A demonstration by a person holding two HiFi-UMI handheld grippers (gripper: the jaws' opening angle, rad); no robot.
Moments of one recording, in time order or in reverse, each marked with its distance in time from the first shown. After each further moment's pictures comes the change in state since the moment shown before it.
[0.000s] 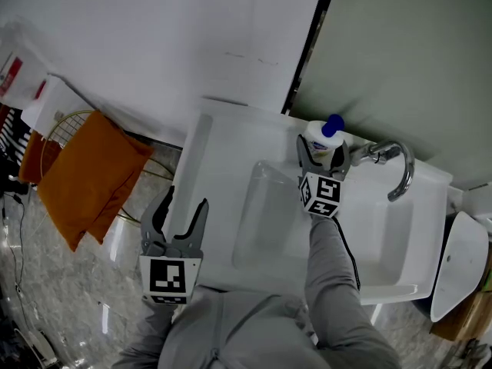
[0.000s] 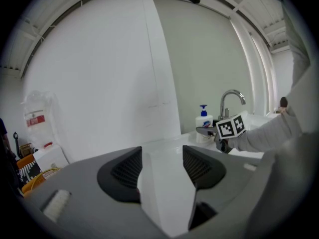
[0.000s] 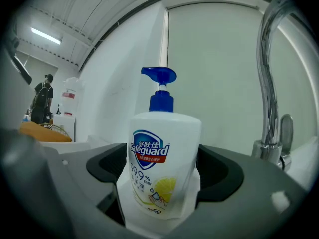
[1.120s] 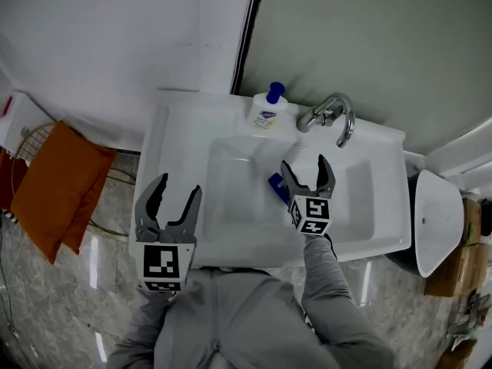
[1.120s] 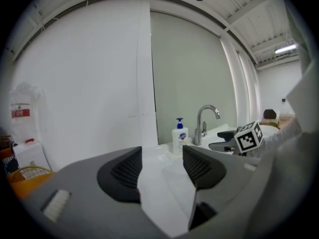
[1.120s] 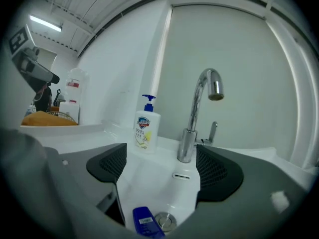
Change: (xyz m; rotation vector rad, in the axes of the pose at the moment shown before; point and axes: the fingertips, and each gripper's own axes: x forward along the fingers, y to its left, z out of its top) left arm -0.029 -0.069 0.020 -0.031 -0.137 -0.170; right arm -0.173 -0.044 -0.011 -0.074 0.146 -0.072
